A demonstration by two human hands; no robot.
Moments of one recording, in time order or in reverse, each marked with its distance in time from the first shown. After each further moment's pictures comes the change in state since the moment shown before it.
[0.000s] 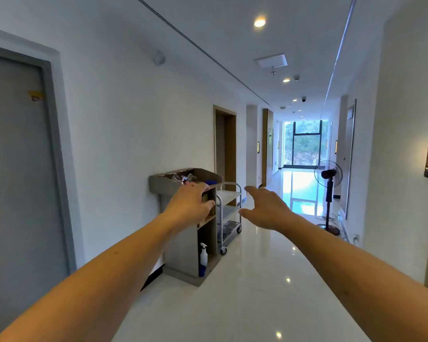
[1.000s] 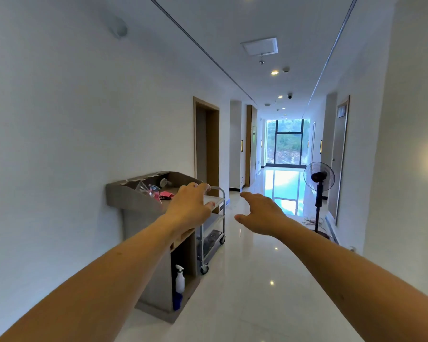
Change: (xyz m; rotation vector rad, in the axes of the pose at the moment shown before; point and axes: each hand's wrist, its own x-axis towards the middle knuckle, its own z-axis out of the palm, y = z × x) left_hand 0.352 -0.124 0.209 0.022 -0.032 -0.012; right_hand 0.326 0.163 0.117 -0.038 -0.048 0.117
